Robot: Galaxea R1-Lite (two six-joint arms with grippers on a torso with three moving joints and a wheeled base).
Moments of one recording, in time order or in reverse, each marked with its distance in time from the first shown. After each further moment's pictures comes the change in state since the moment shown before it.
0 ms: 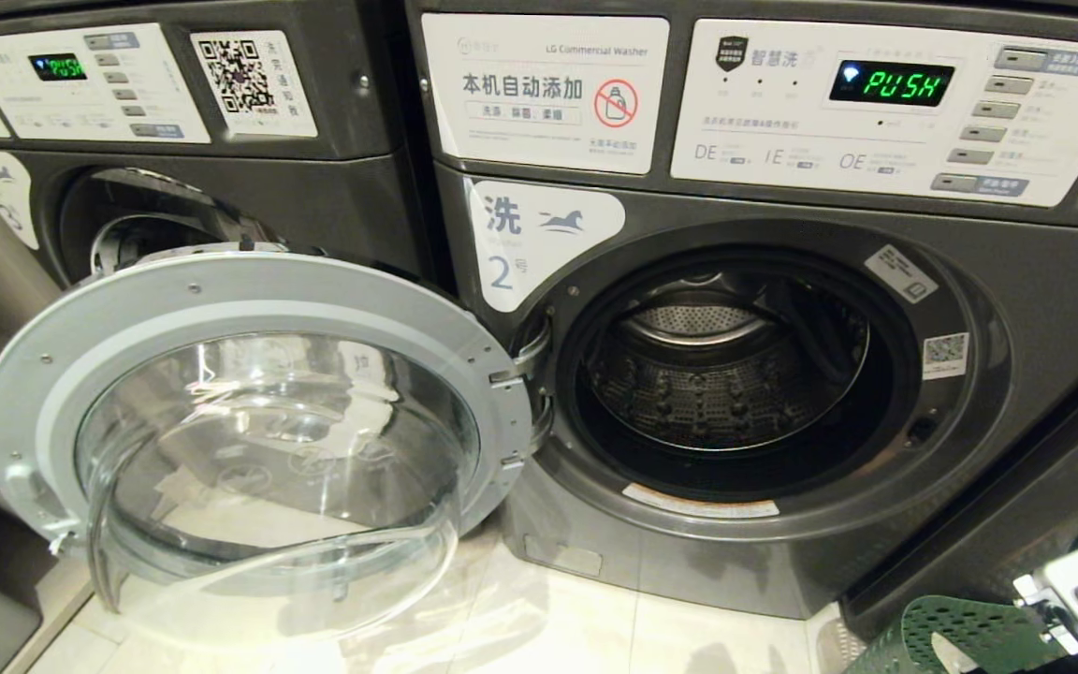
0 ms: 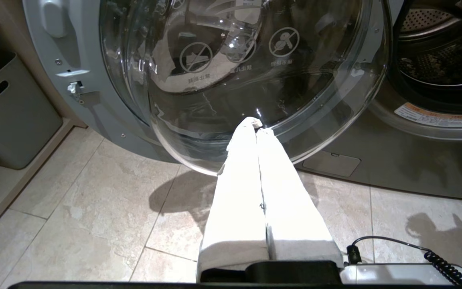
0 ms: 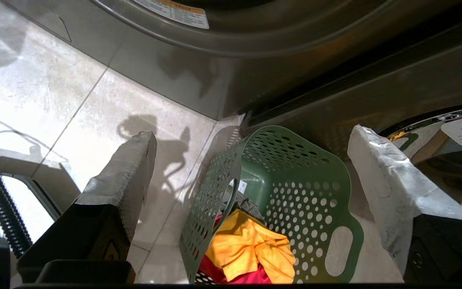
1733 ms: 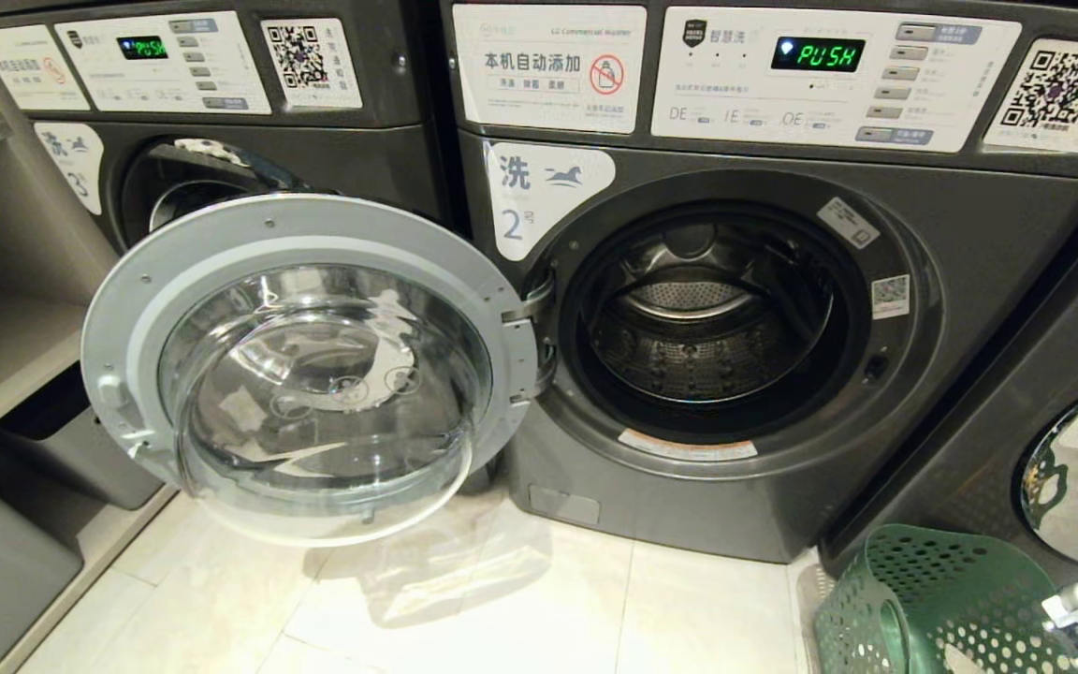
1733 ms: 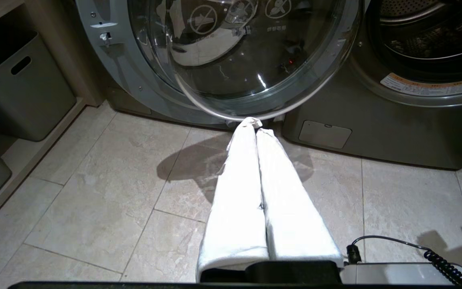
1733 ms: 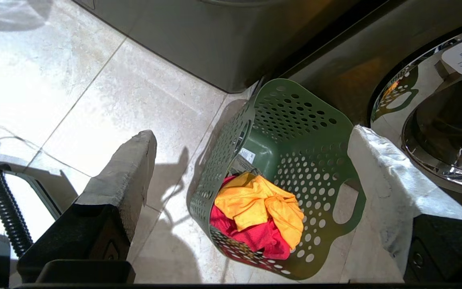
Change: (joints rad) left arm 0.000 0.000 0.000 -0.001 -0.001 0.001; right arm 0.001 -0.066 0.028 0.004 0.019 -0.023
